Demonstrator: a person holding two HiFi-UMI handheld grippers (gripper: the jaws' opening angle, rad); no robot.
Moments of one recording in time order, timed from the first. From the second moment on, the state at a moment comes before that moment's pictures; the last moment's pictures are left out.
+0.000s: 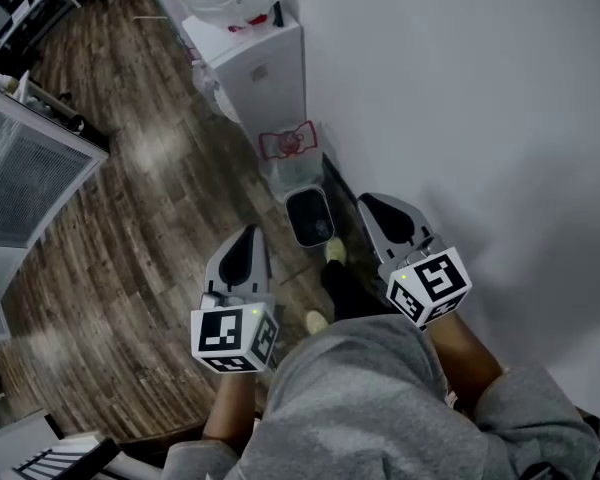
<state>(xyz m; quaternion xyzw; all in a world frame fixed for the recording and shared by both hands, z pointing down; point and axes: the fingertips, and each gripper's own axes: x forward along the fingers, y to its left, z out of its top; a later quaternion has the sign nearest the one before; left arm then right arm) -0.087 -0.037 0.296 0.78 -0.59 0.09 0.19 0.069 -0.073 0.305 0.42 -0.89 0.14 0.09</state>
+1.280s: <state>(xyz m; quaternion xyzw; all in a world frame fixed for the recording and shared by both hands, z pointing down) -0.097 -0.166 0.344 0.70 -0.65 0.15 0.23 0.052 -0.242 0.353 0.33 -0.92 0.17 0.11</state>
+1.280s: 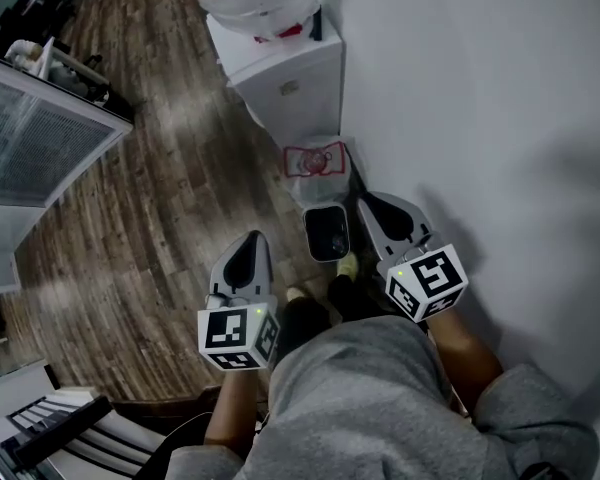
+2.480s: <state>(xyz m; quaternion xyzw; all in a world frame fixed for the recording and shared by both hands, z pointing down) -0.132 -0.184 0.526 0.67 -0.62 0.22 0.33 -0.009 -0.251 0.549 0.22 -0.91 0.15 0.31</state>
